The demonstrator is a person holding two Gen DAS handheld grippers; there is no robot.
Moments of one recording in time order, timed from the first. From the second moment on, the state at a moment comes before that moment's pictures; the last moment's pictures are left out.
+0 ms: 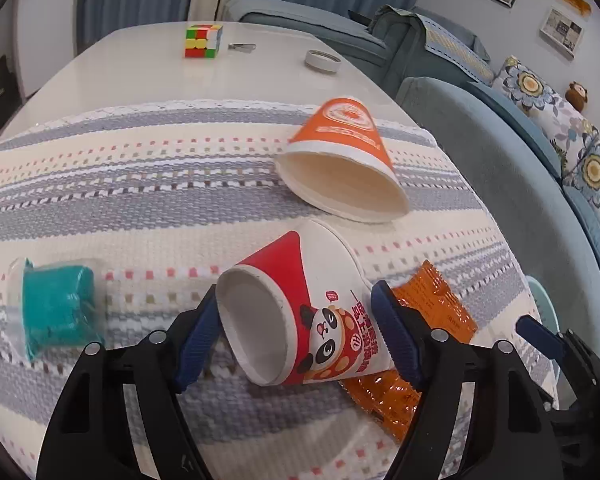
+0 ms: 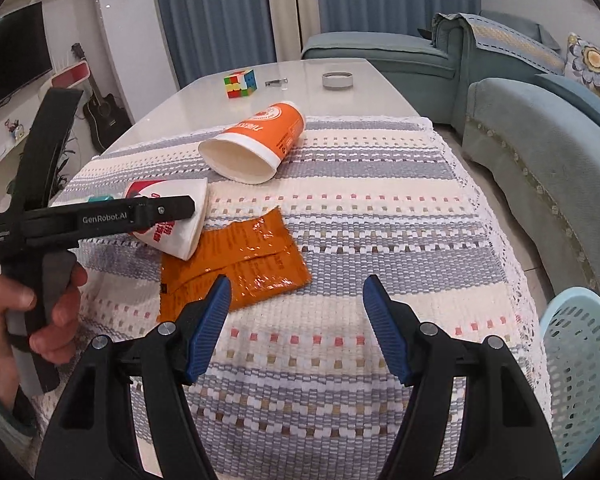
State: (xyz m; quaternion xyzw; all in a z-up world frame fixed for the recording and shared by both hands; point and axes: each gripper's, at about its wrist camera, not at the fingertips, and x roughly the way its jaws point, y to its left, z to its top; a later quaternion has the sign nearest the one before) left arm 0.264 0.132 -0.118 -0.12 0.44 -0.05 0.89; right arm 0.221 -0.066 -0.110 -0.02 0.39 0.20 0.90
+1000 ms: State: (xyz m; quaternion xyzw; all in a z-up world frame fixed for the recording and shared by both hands) left arm 0.139 0.184 -0.088 -0.23 0.33 -0.02 0.92; right arm 0.227 0.017 -0.126 -0.09 0.44 0.23 0.87
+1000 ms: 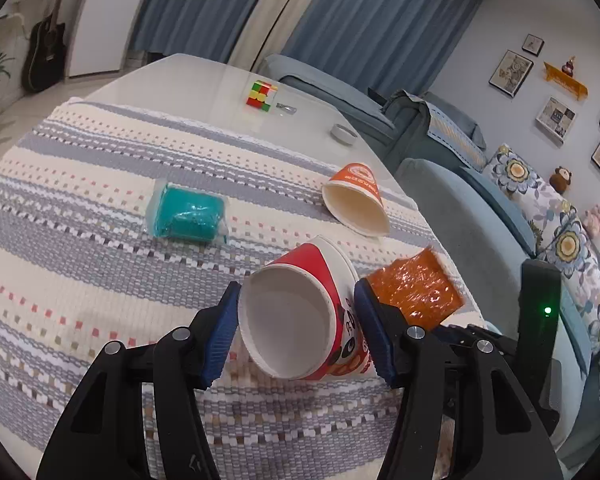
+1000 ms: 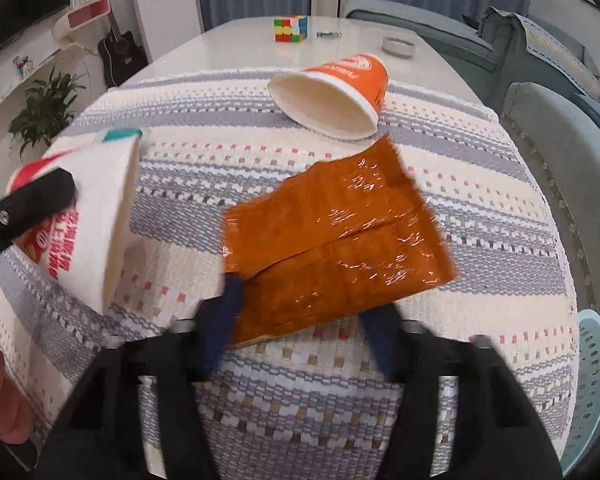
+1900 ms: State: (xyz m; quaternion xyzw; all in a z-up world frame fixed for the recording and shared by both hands) left arm 0.152 -0.042 0.042 -0.12 0.27 -0.20 0.93; right arm 0.163 -0.257 -0.008 0.07 0.36 0.08 0.93
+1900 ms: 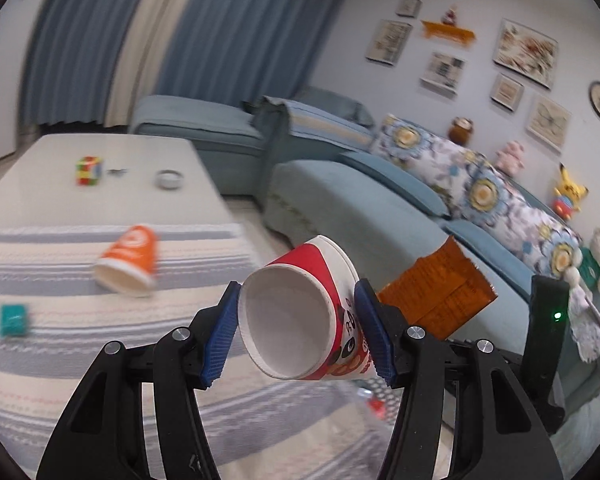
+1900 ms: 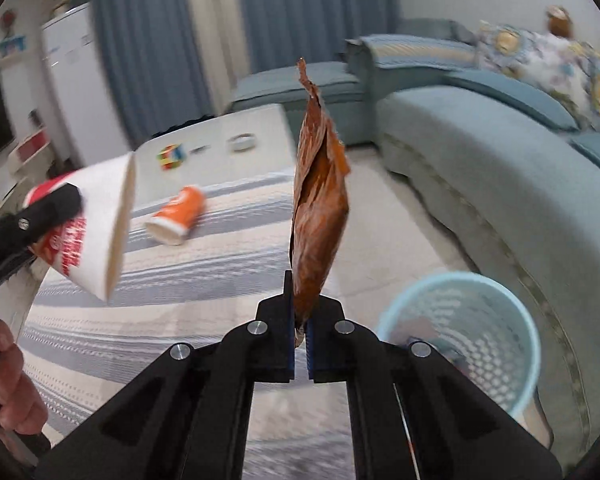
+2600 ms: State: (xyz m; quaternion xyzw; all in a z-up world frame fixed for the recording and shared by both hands) left arm 0.191 -0.221 -0.073 -0.04 0.41 -0.27 0.87; right arm 0.151 -0.407 -0.157 0.20 0.51 -0.03 0.84
